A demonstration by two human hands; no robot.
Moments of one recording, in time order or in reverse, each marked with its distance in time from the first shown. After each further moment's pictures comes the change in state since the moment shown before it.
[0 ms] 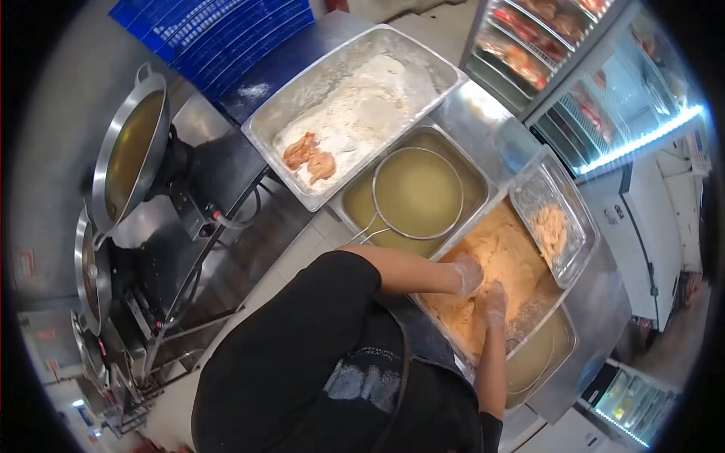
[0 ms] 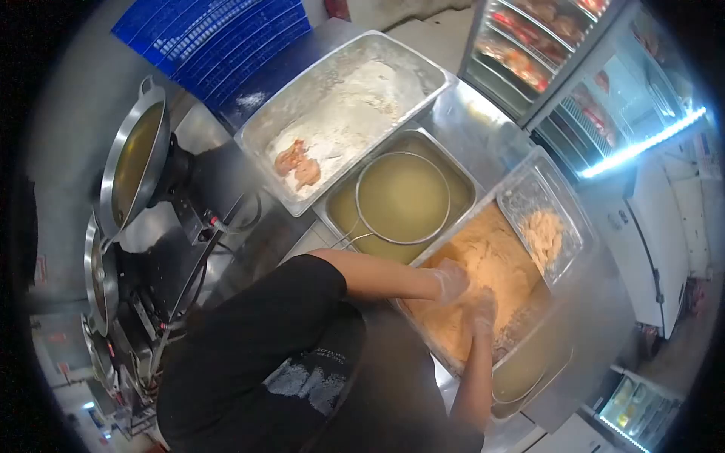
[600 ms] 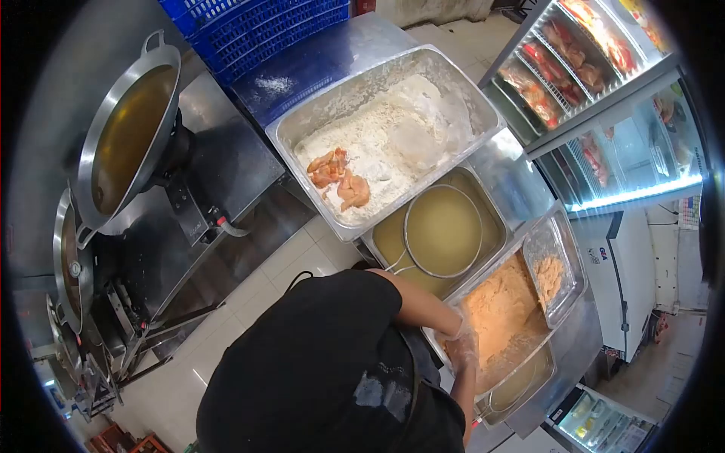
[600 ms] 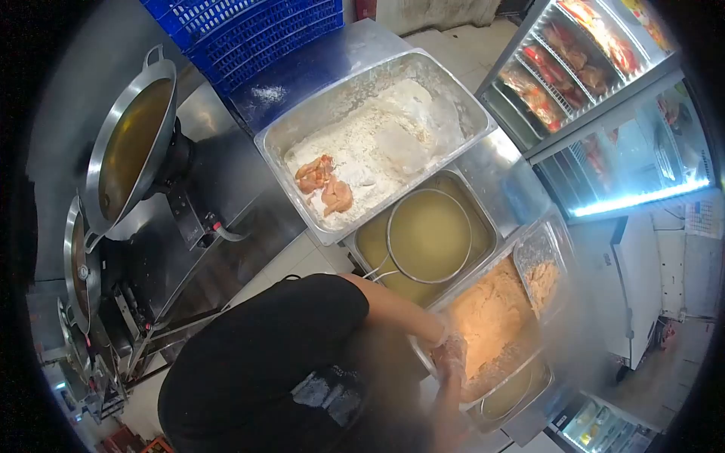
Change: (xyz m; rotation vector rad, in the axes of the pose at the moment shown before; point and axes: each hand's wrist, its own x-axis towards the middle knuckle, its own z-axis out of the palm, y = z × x) left_hand -0.016 0.028 0.032 0.161 -0.090 0.139; right_hand -0.058 -0.048 0.018 -0.309 -0.527 0.019
